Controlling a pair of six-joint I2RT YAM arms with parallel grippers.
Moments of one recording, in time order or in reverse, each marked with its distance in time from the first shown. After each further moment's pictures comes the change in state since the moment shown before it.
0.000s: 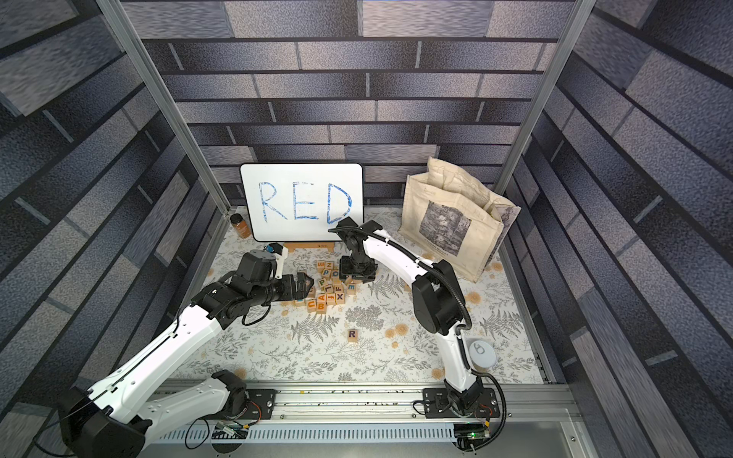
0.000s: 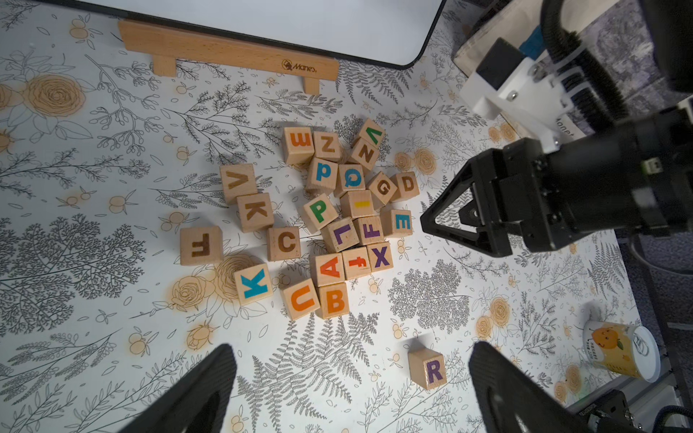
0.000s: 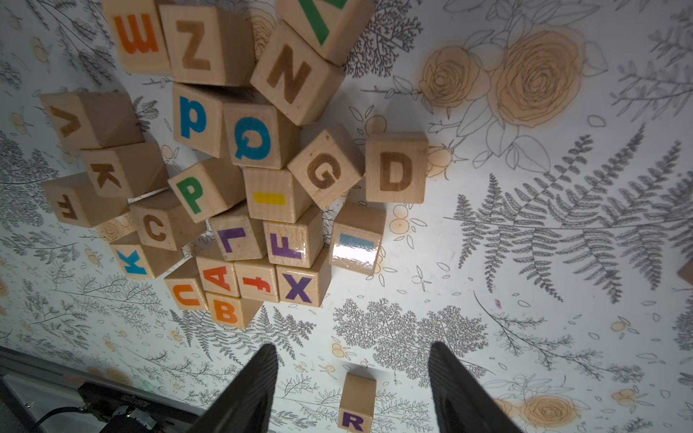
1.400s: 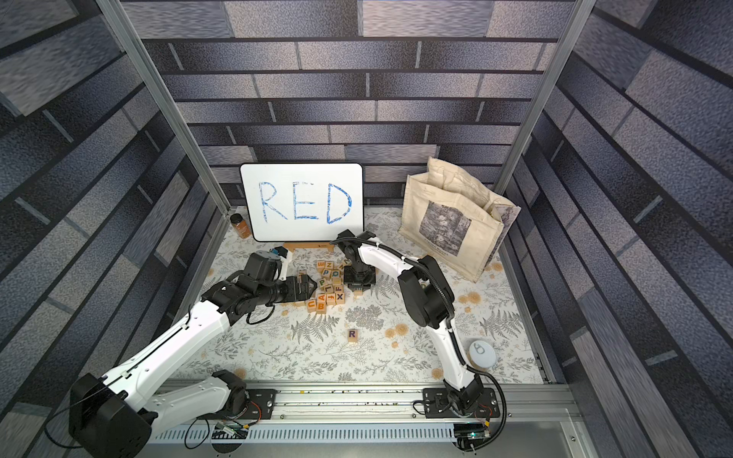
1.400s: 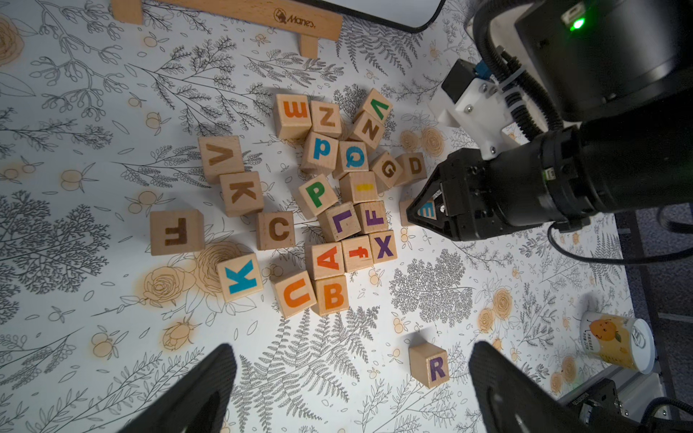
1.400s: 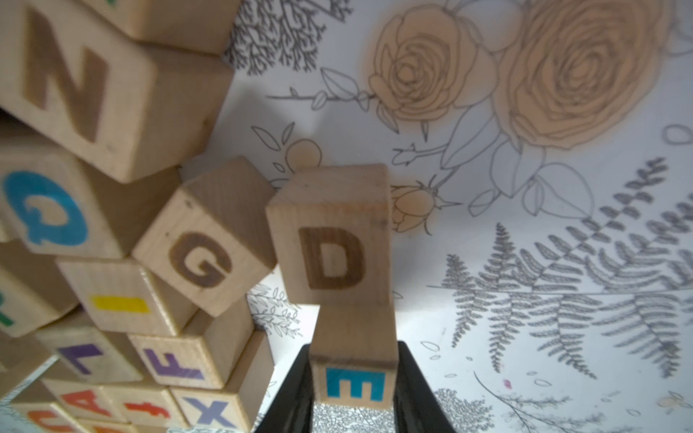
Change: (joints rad) left arm 0.019 0.053 -0.046 0.047 0.079 -0.002; right arm -0.006 0.099 -0.067 0.076 0.069 -0.006
